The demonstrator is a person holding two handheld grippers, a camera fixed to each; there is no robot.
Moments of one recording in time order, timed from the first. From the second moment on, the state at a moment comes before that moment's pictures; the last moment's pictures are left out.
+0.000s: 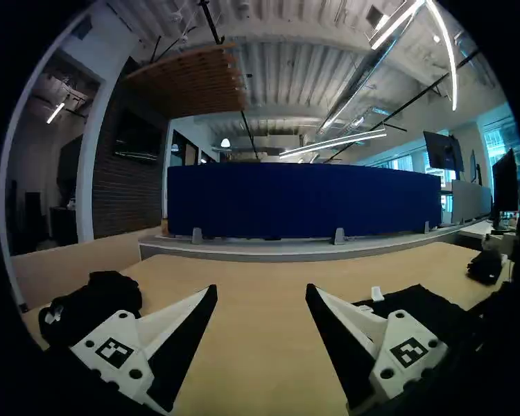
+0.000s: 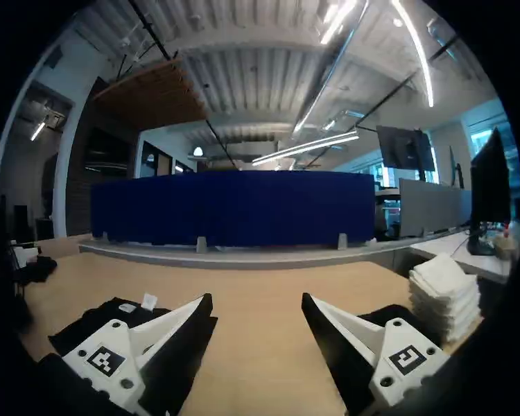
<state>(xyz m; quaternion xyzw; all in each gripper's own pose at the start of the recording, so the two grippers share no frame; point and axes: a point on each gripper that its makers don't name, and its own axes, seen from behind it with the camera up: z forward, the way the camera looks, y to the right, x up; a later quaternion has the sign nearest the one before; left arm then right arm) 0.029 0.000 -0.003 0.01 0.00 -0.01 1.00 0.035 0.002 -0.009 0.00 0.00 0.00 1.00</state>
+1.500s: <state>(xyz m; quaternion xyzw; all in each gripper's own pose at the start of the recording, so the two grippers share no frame) 0.146 0.065 -0.030 -0.16 -0.12 0.07 0.98 0.149 -0.079 -0.046 0.18 -0.15 -0.11 0.97</state>
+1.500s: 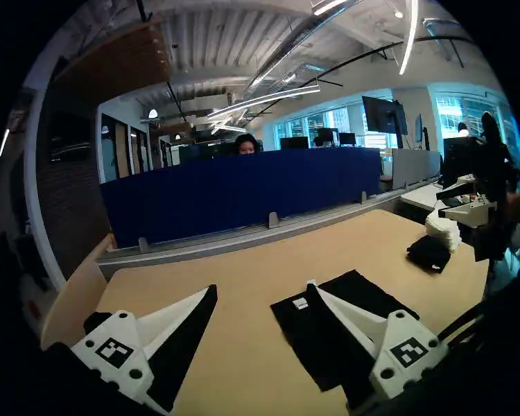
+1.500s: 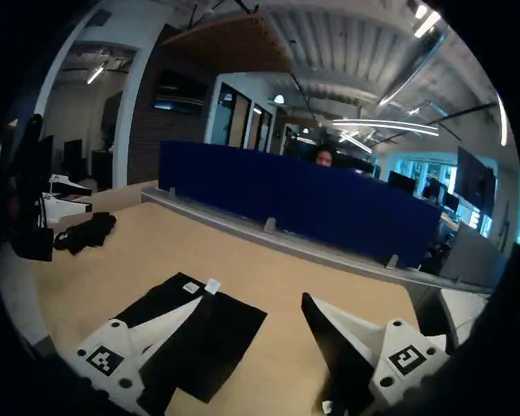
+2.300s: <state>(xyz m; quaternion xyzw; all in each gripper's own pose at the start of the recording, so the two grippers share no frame) 0.049 0.110 -0.048 -0.23 -0.20 0.11 0.95 0.061 -0.091 -0.064 0.21 -0.21 -0.13 0.95</state>
